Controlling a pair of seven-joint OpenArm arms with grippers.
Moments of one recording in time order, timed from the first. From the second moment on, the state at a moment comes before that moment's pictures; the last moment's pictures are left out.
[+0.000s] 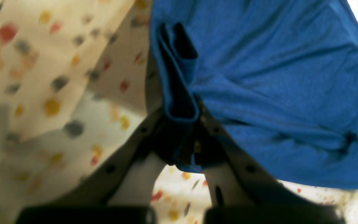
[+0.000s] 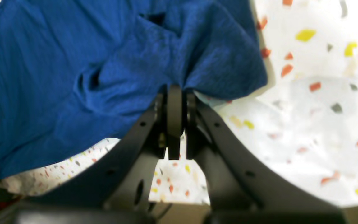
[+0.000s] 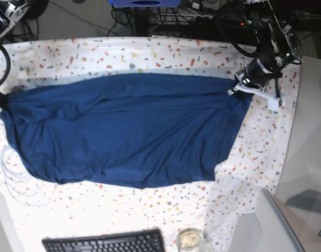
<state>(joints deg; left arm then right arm) 15.4 2.1 -34.2 95.7 -29.4 -8.7 53.9 2.4 16.2 49.9 74.0 33.7 25.2 -78.3</state>
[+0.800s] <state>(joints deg) 20.3 -0.9 -36.9 92.6 -28.1 -8.6 49.0 -8.6 15.3 43.9 66.3 33.8 25.2 -71.4</state>
